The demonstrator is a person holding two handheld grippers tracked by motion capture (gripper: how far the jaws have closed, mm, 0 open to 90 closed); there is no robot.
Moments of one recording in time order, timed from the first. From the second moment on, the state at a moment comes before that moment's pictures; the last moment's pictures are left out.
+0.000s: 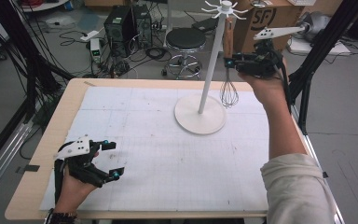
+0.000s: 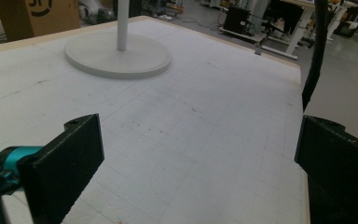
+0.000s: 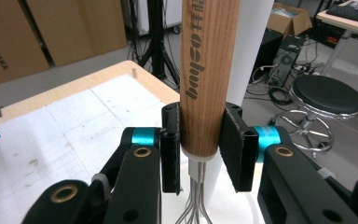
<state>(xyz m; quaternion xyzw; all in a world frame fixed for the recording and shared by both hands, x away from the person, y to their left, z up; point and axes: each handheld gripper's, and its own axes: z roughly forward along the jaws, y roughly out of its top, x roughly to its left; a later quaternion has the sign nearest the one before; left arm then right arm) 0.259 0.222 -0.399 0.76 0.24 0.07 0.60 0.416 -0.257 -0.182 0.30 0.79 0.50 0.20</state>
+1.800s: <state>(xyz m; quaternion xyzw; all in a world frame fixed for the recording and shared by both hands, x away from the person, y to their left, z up) 0.260 0.217 -0.402 0.77 0.24 0.07 0.59 0.342 -0.293 -0.254 0.26 0.79 0.53 0.16</state>
